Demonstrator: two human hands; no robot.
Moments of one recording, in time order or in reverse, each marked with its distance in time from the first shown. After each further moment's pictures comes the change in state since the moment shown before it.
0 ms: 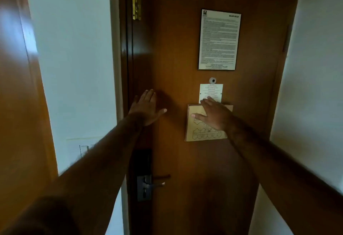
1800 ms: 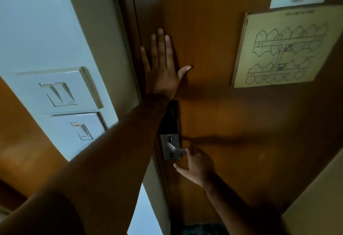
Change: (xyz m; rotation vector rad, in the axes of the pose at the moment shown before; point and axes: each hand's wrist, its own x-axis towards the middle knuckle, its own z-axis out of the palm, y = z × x) left_hand 0.011 -0.044 0.211 0.519 0.675 -0.175; right_hand -0.101 -0.125 0.404 0.401 -0.368 -0.070
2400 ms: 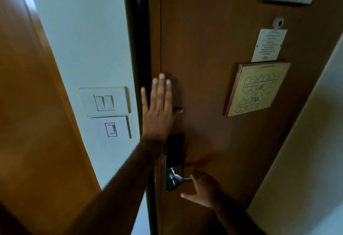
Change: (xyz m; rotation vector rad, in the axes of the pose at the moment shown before) left_hand -0.065 -0.036 -0.157 -0.255 -0.039 0.050; right_hand -0.147 -0.021 -0.045 -0.199 -0.114 0.070
